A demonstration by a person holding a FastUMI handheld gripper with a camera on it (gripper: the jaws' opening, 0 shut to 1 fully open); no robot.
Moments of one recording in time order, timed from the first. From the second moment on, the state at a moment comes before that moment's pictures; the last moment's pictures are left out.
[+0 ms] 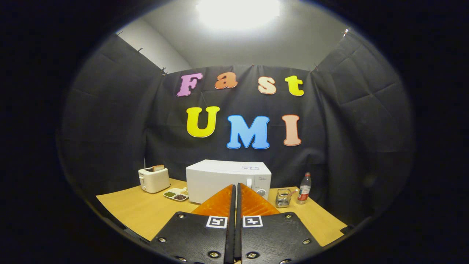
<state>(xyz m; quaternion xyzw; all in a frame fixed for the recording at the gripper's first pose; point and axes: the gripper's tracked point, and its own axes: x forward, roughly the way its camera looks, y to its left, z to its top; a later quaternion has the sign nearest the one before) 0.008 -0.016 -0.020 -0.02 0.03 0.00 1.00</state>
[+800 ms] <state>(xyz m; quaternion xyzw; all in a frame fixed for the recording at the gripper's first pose) -0.054 -0.048 0.005 -0.04 0.01 -0.08 1.00</state>
